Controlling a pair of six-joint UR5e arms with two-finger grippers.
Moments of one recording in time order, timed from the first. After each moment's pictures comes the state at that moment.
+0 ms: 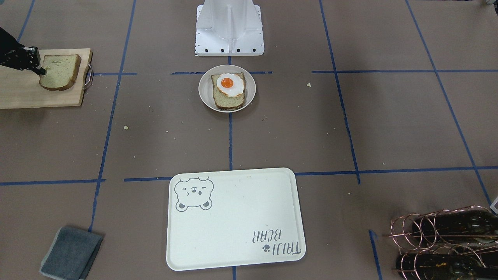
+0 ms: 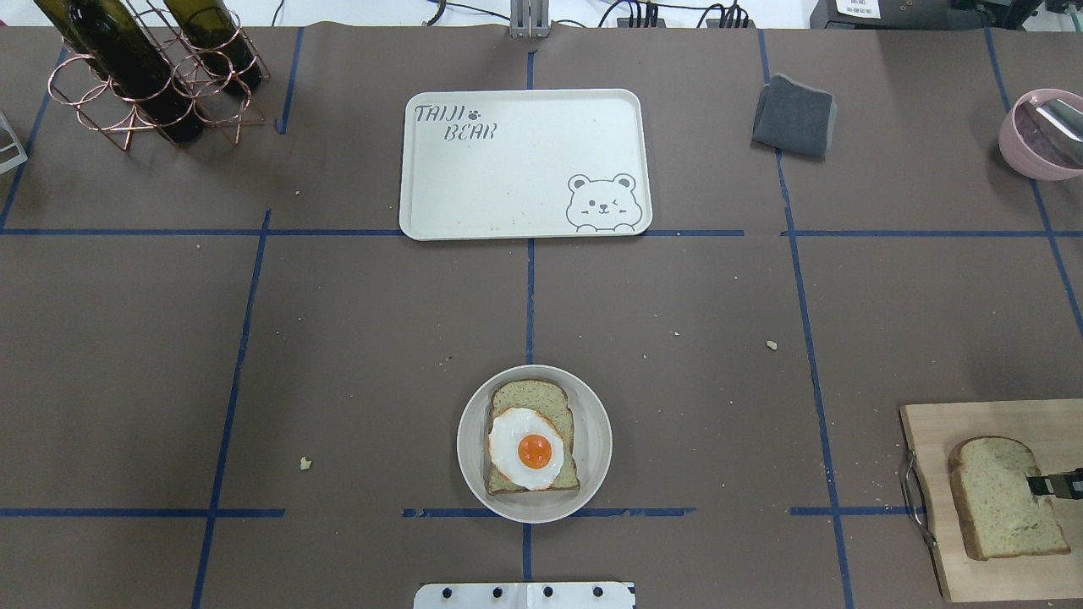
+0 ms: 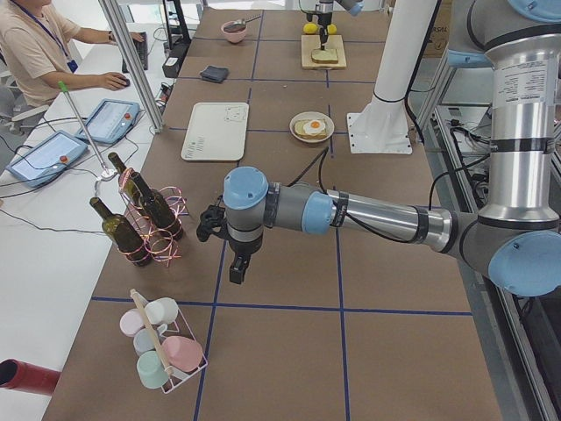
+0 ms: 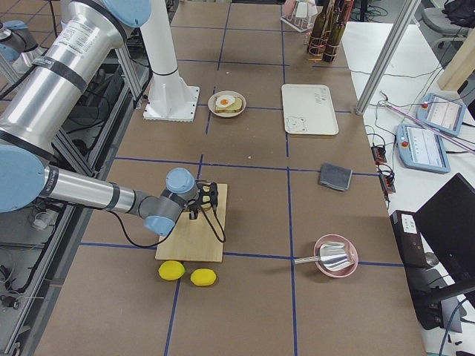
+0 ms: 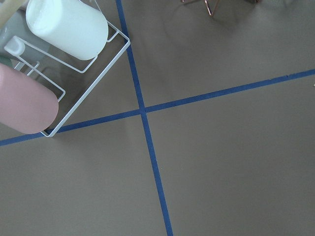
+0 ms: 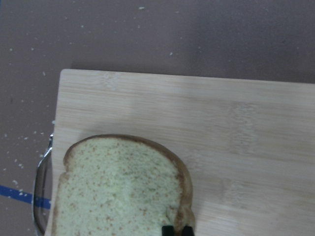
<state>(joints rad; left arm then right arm) -1.56 -1.50 -1.82 -1.55 -2.35 0.11 0.68 -2.15 1.72 -0.20 2.12 1.06</state>
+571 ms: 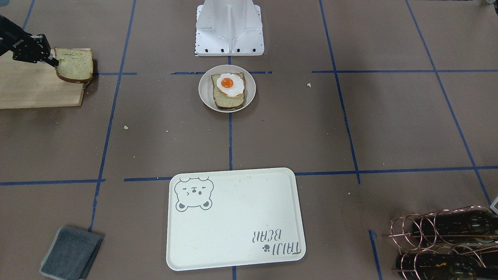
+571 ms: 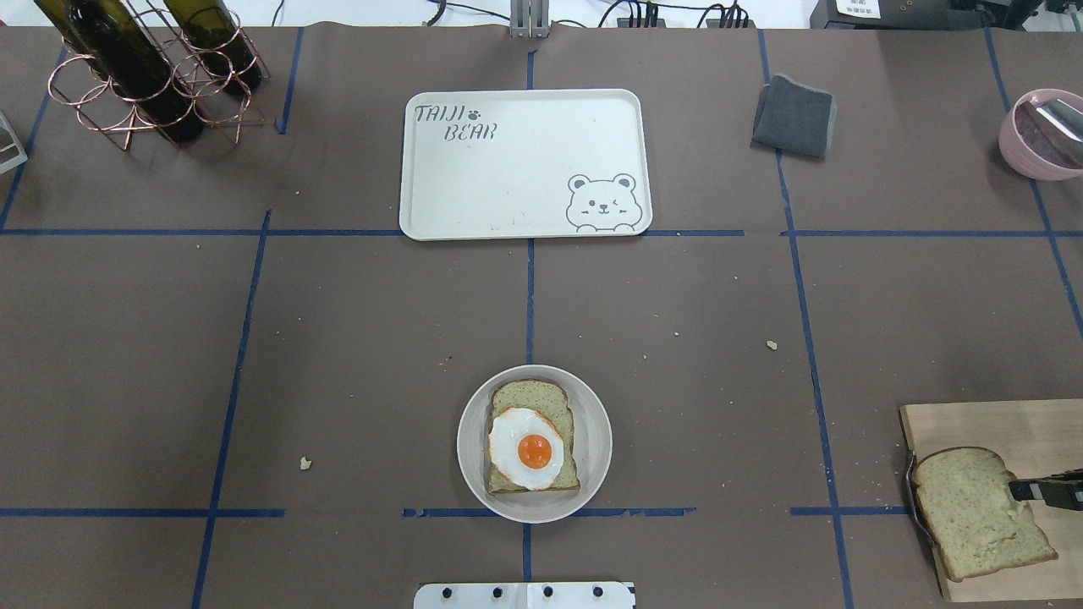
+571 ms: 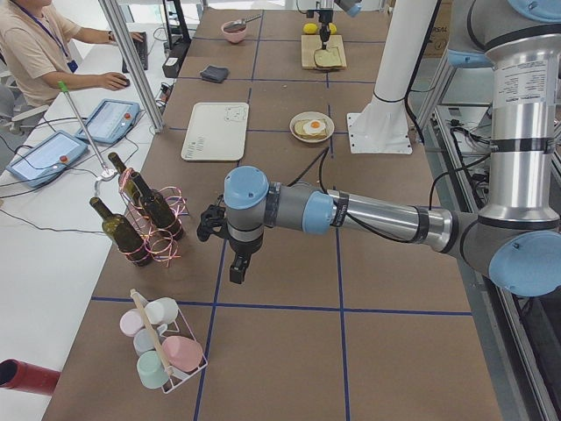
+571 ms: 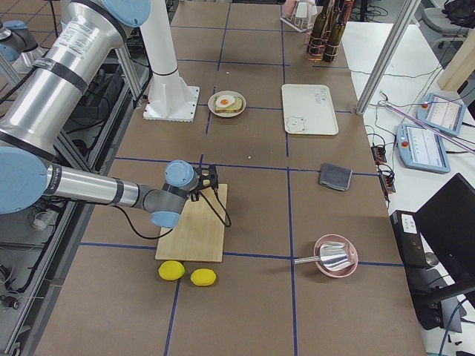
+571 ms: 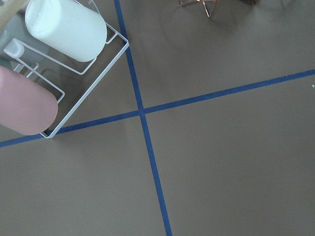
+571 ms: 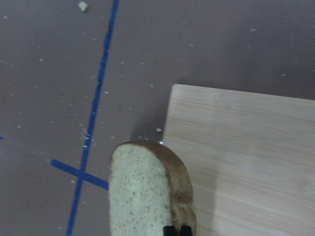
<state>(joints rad) -1.56 -1.50 -1.82 -1.55 -2.35 0.11 0.70 -2.10 1.78 -0.09 2.22 1.11</state>
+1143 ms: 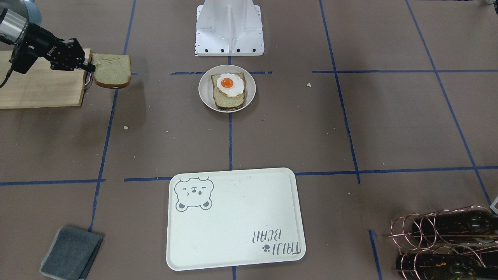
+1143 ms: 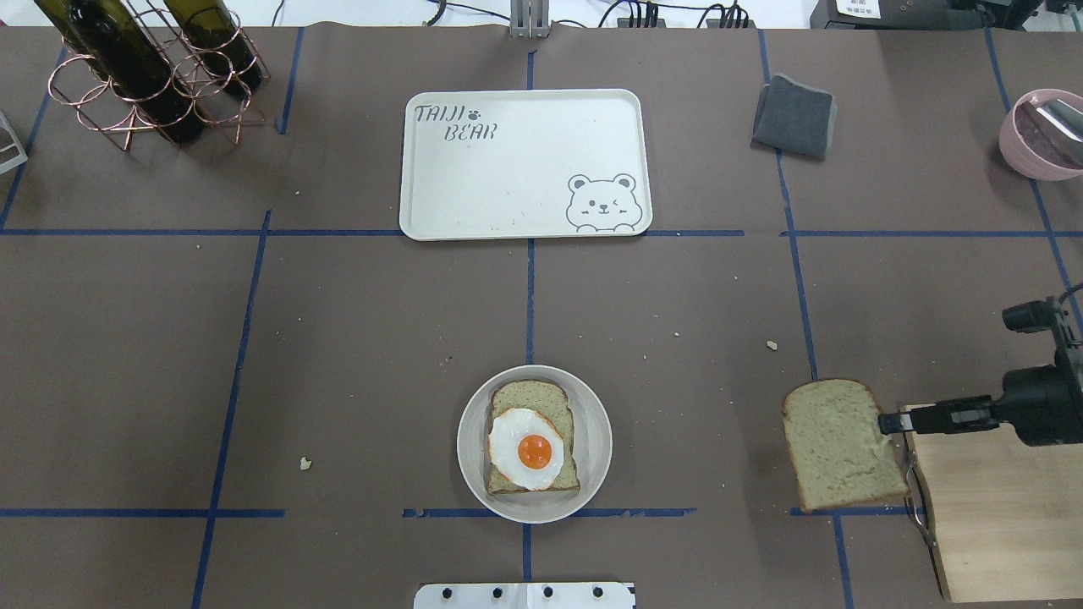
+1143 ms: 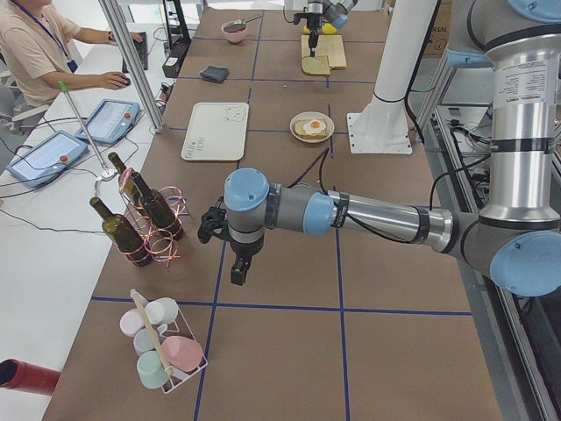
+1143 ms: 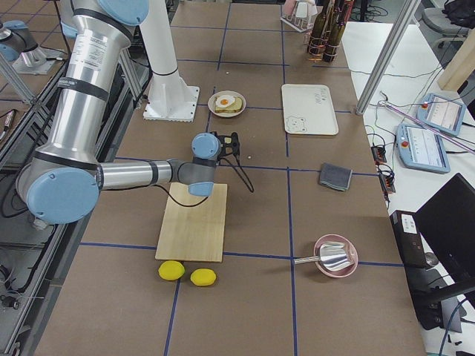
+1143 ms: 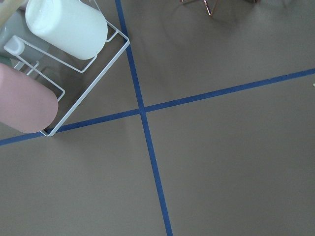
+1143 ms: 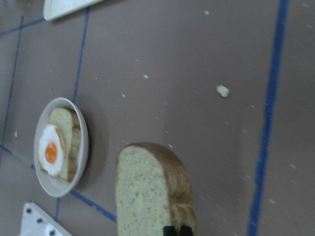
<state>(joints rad) -1.56 -1.50 -1.82 -1.55 -2.35 0.11 0.71 -1.79 1.82 -0.15 2.23 1.35</state>
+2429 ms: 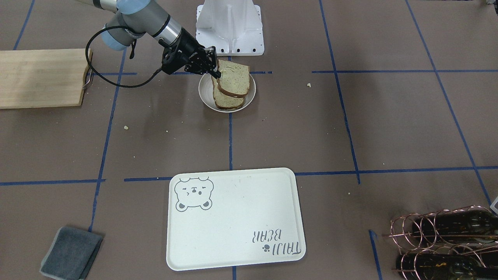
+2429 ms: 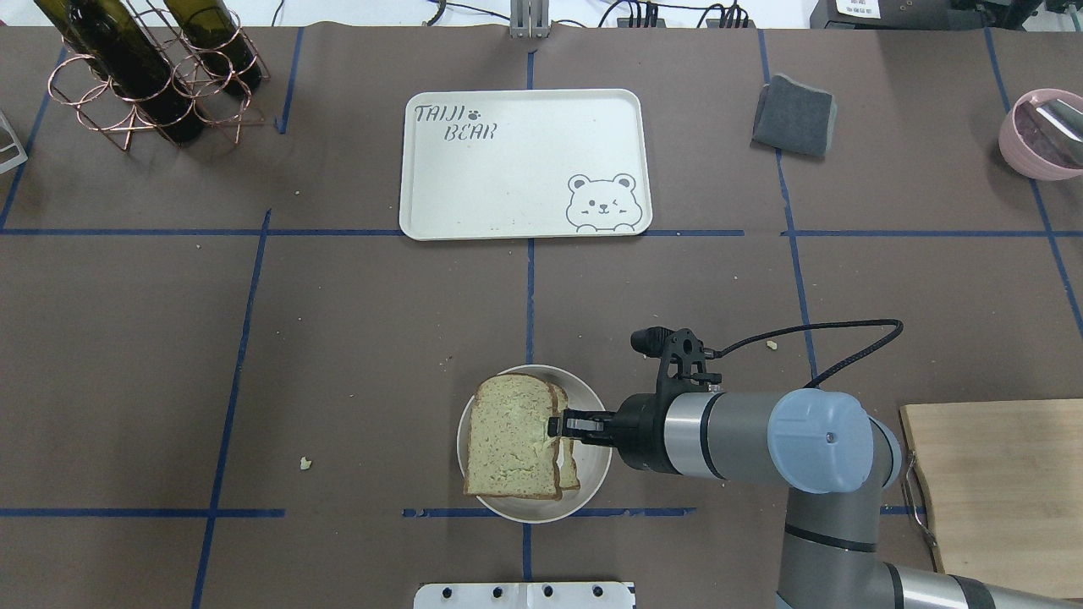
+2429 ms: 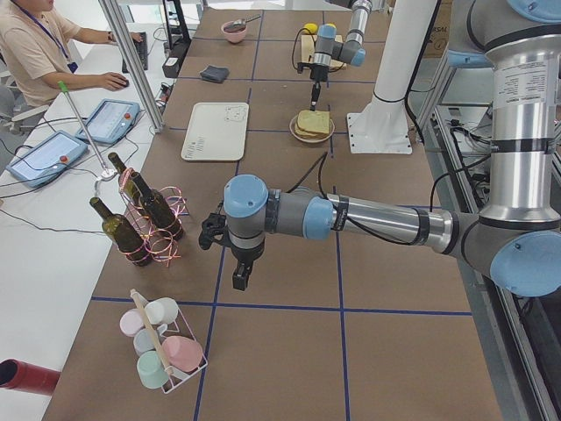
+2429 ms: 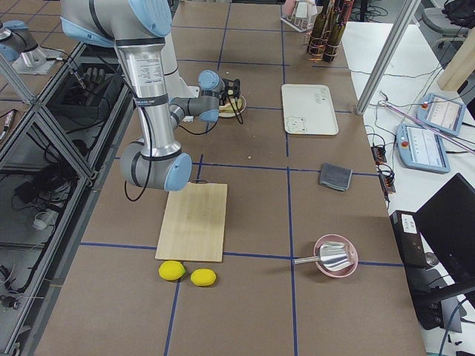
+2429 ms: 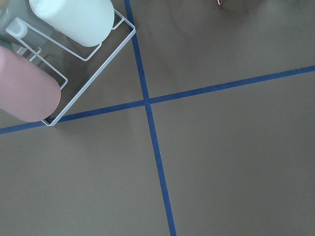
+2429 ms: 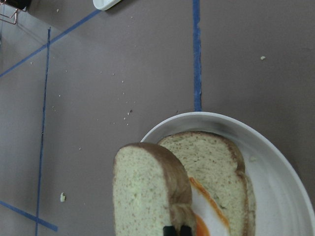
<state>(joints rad) -1.56 -1.49 -1.80 -1.55 -2.35 0.10 0.28 -1.27 1.82 -0.65 1.68 1.56</state>
